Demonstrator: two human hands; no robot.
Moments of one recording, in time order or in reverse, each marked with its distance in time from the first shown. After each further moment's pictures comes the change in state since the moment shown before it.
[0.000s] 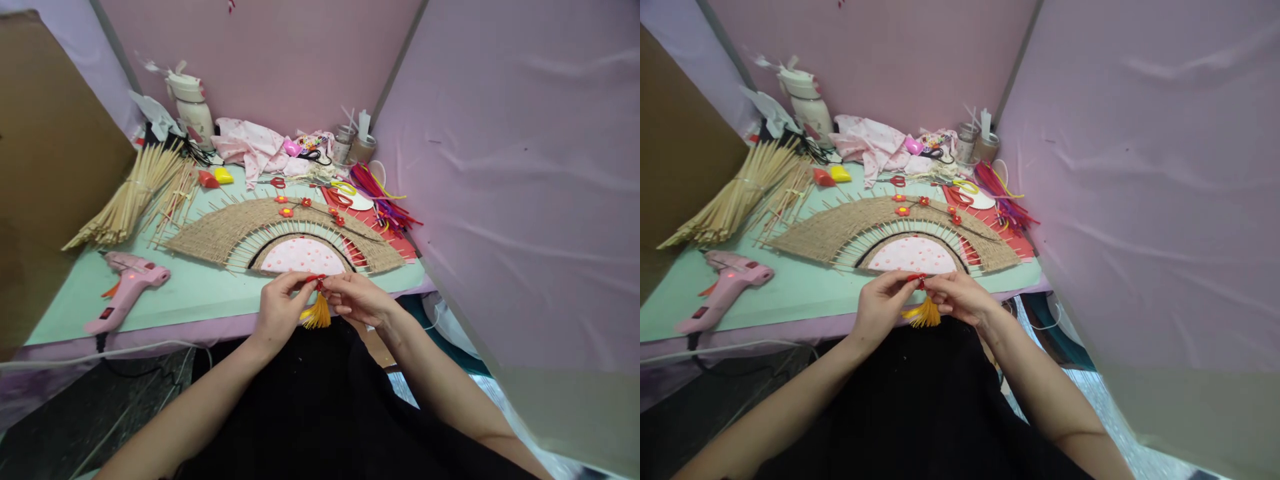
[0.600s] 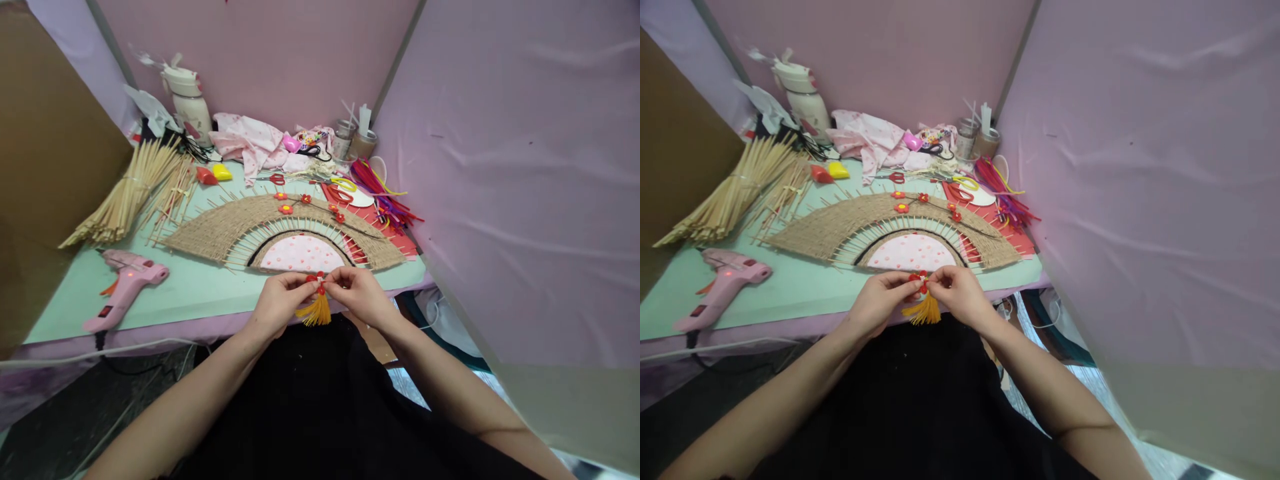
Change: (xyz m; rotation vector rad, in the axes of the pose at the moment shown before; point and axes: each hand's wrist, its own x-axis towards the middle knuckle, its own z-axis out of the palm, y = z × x) left_hand 0.006 0.007 0.001 -0.280 -0.123 -0.506; right_hand -0.009 0.004 0.007 -0.842 0.313 -0.412
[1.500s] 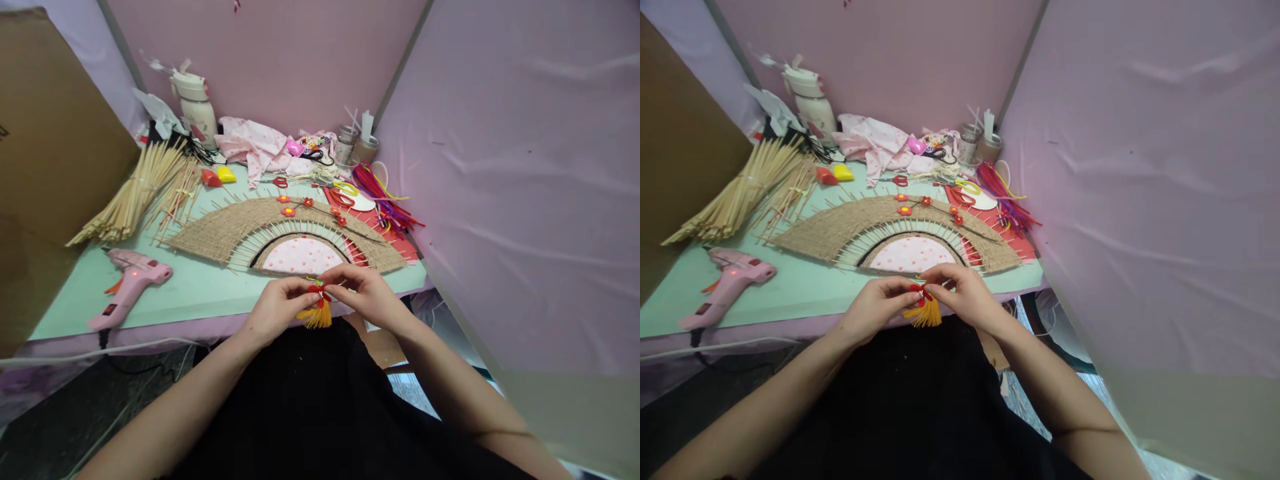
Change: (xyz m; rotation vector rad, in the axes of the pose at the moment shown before) left_hand -0.006 0.003 -0.018 0.219 -0.192 0.129; right_hand 0.001 -0.013 -0.017 -0.014 -0.100 -0.243
